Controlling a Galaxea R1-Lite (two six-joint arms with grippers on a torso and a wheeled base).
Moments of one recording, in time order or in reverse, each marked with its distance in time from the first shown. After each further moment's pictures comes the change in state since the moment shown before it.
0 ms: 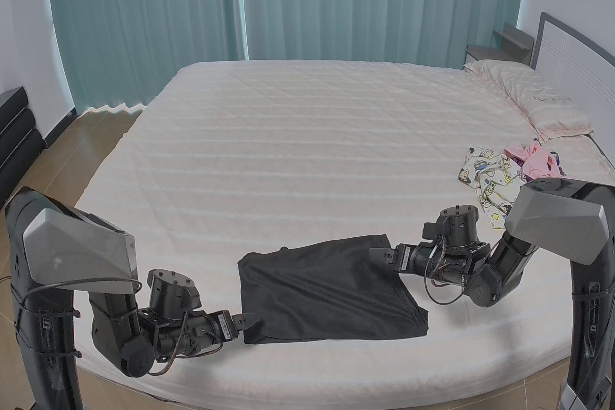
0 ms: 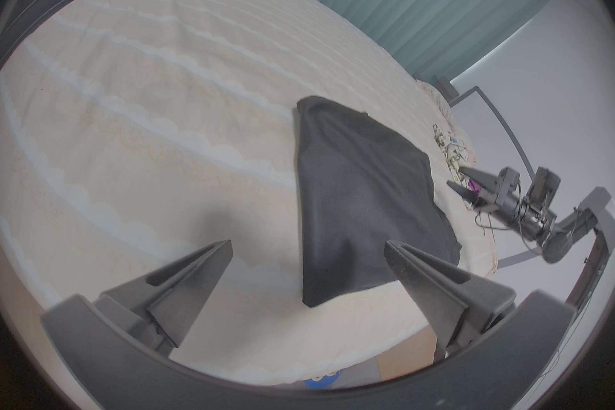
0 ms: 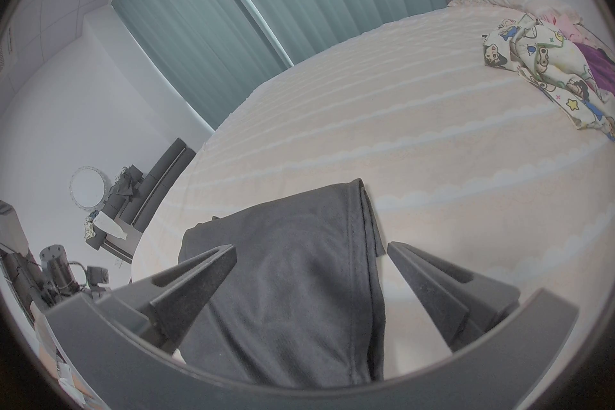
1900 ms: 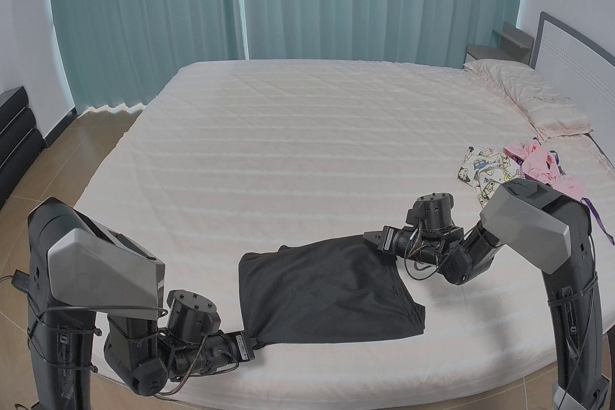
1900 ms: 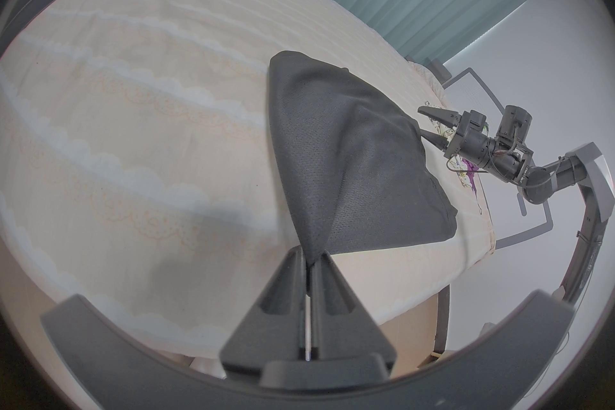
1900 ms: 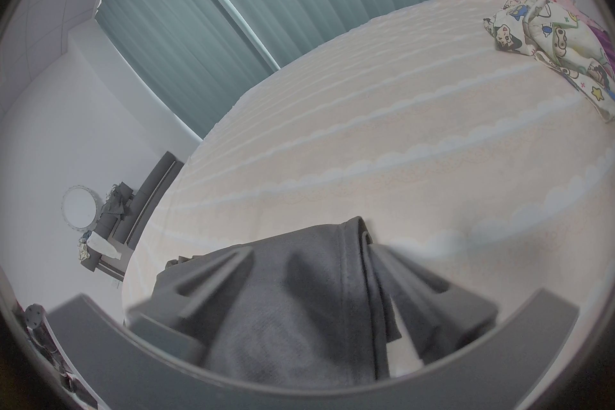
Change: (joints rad) left arm -0.130 0.060 0.049 -0.084 0.040 -0.051; right arm -0.013 0.178 -0.382 0.199 -0.024 0.062
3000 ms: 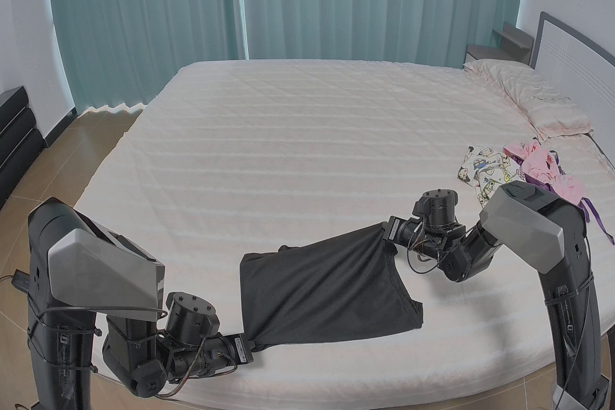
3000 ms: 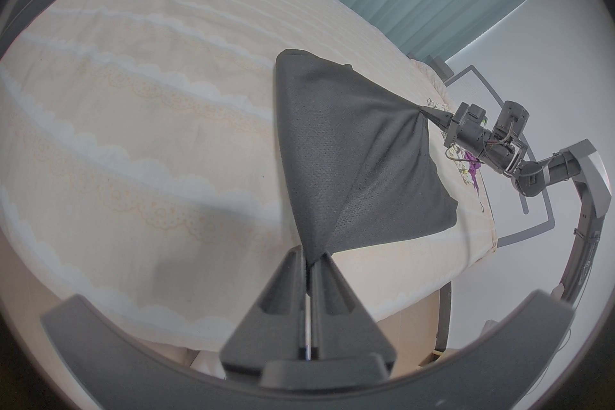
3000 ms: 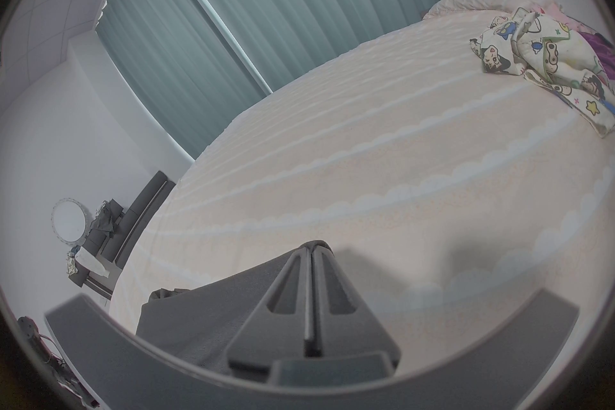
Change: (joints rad) left arm -0.001 0.000 0.017 -0.001 0.003 0.002; right arm -0.035 0.048 -0.061 -0.077 -0.066 0.006
